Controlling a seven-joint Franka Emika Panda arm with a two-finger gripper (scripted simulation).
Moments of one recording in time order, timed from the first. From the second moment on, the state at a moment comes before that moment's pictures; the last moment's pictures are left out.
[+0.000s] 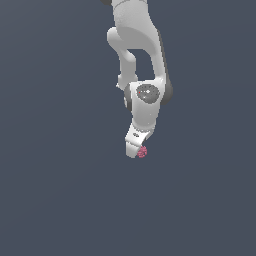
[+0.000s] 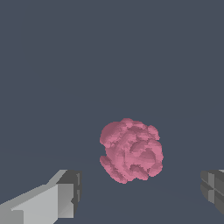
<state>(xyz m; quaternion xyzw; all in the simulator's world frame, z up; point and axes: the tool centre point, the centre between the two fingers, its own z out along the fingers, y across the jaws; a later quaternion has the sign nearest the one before) -0.012 0.058 0.091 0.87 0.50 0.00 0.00</state>
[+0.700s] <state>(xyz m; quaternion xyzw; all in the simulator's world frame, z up) -0.013 0.058 0.051 0.87 0.50 0.00 0.00</state>
